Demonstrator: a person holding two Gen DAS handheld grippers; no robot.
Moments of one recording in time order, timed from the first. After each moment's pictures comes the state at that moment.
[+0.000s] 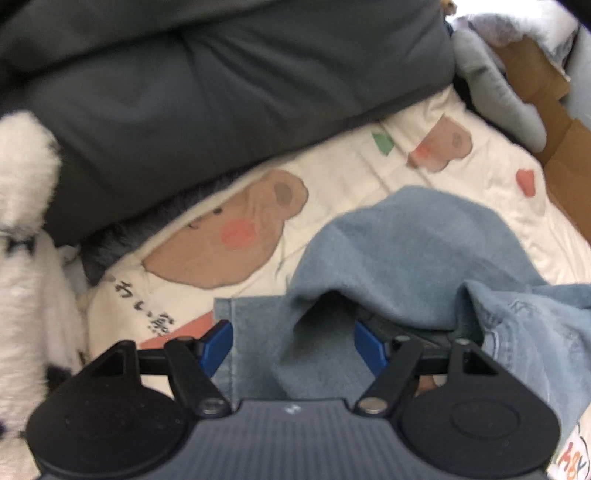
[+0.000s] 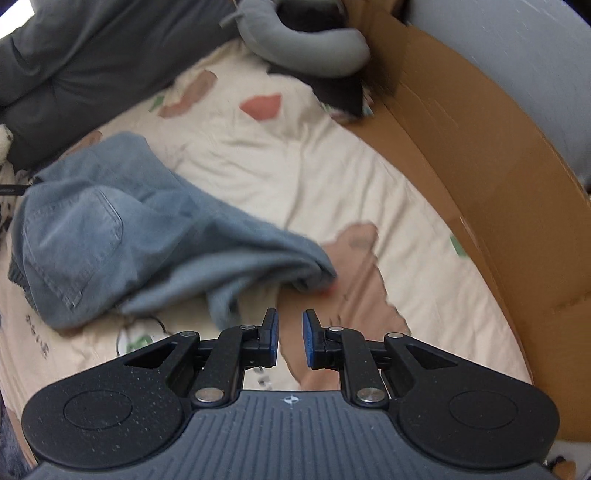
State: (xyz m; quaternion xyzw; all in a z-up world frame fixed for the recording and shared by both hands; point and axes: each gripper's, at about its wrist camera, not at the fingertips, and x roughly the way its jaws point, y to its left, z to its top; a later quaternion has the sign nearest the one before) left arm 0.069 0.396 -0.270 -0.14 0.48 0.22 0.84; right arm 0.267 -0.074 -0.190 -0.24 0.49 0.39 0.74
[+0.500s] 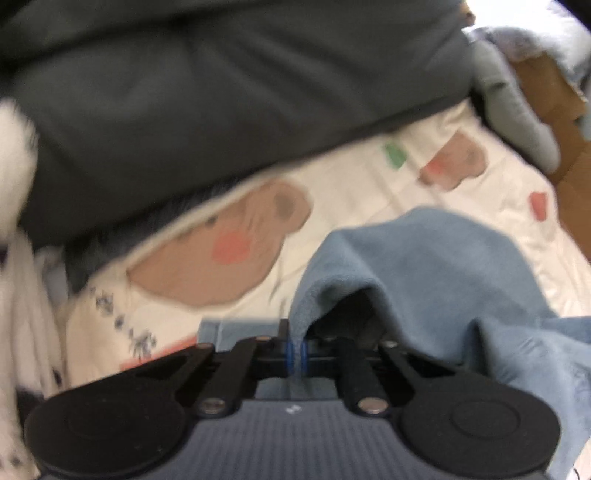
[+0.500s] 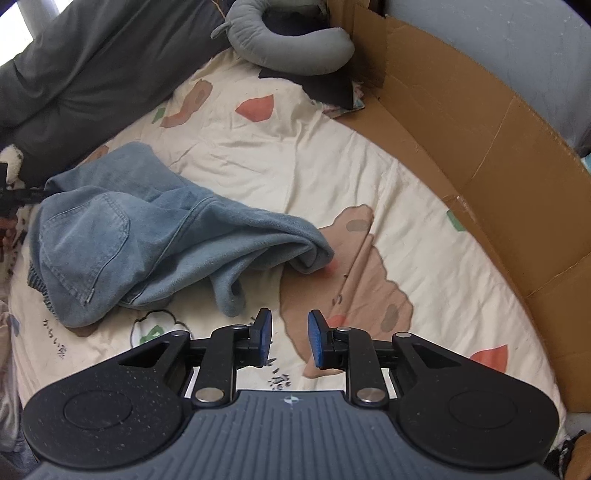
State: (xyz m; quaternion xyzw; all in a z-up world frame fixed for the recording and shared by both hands) left arm 0.088 0.407 -0.266 -0.16 0.45 0.22 0.85; right arm 0.265 -0.105 -0.186 -0.19 0.50 0.41 0.74
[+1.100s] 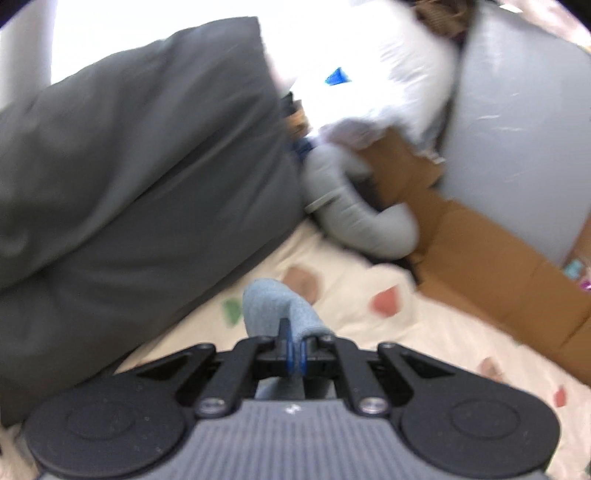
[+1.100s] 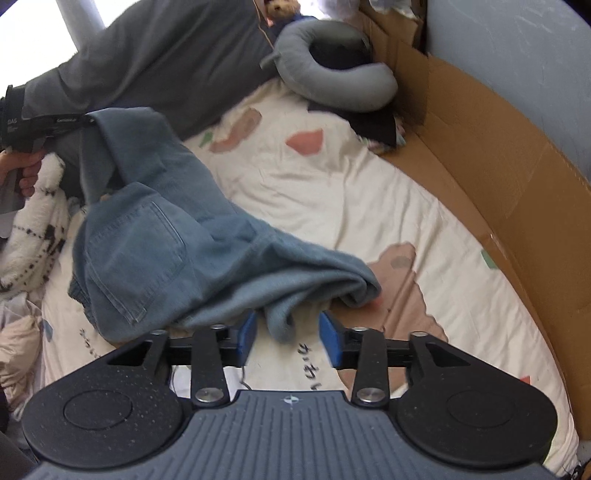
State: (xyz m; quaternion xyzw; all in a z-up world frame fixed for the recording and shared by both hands) left arm 0.151 0.303 -0.113 -0.09 0.32 0.08 0.94; right arm 0.240 -0.085 -0.147 -0.17 0.46 0.46 0.74
